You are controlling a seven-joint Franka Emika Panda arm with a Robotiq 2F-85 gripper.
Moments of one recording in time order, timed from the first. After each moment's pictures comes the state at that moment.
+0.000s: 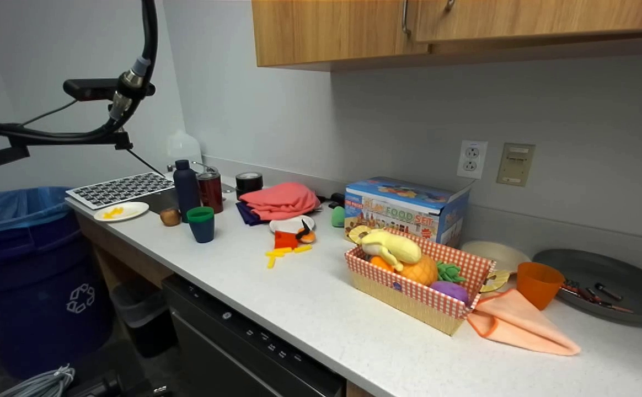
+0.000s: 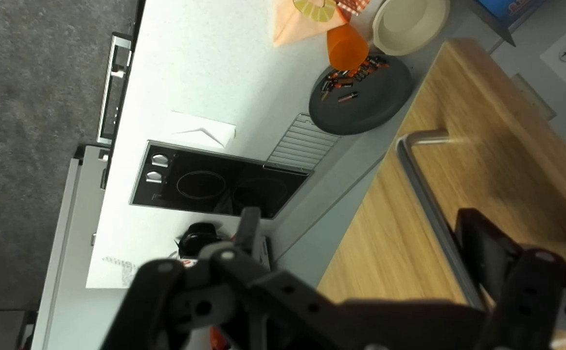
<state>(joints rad) -0.20 -0.35 0.00 -1.86 -0.32 2.08 0.83</state>
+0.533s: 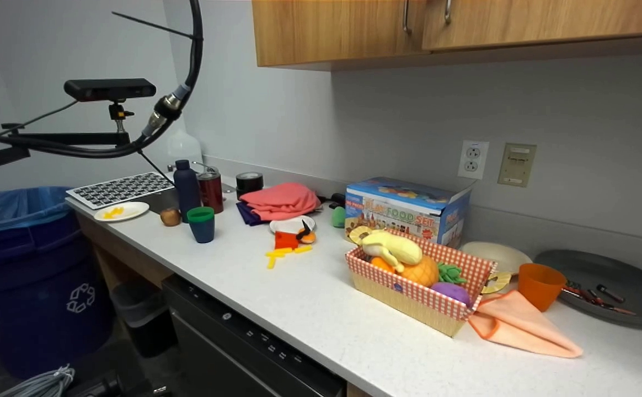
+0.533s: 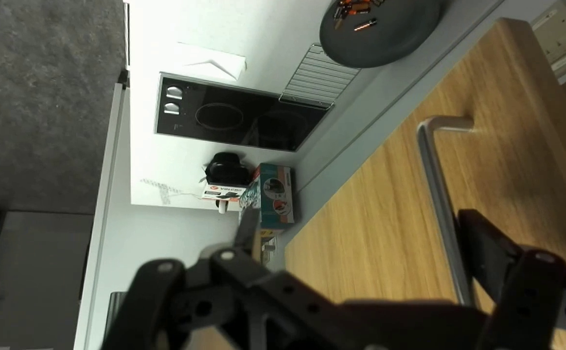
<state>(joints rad) -0.16 -0.13 0.15 -1.66 -0.70 1.99 1.18</state>
